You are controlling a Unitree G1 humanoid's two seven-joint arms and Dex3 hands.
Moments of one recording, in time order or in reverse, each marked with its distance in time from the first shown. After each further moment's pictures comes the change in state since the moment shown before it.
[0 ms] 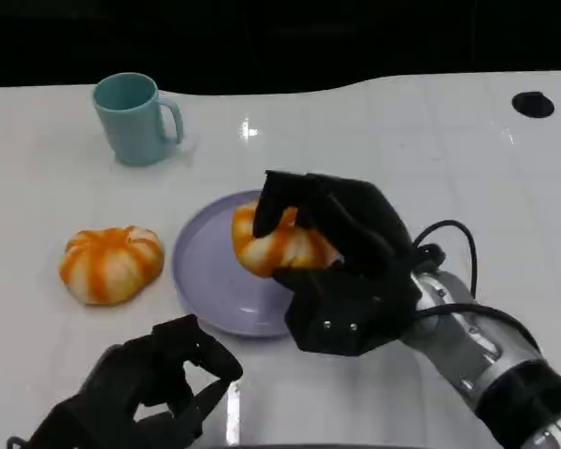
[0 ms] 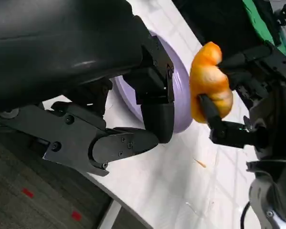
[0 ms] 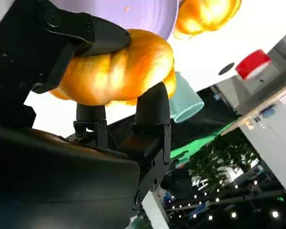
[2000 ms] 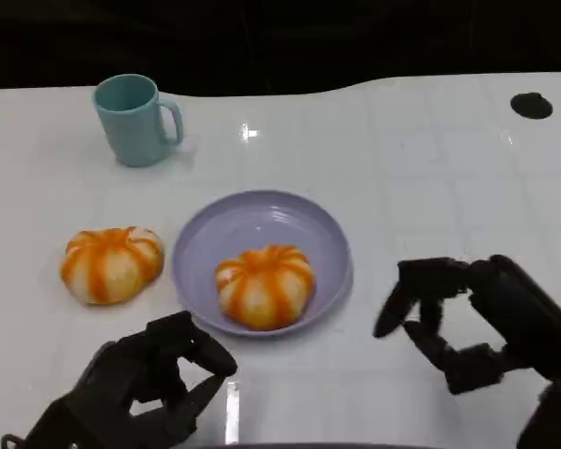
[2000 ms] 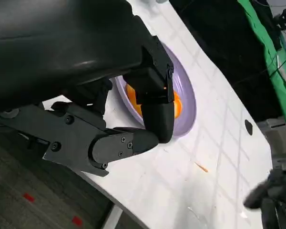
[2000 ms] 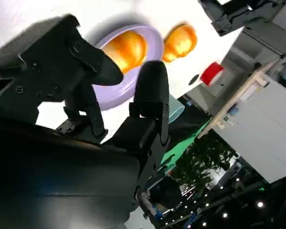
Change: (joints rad) left arm -0.011 -0.003 0.017 0.010 0.006 0.001 0.001; right arm 0.624 -0.325 -0.283 -0.817 0.371 -0.071 0.439
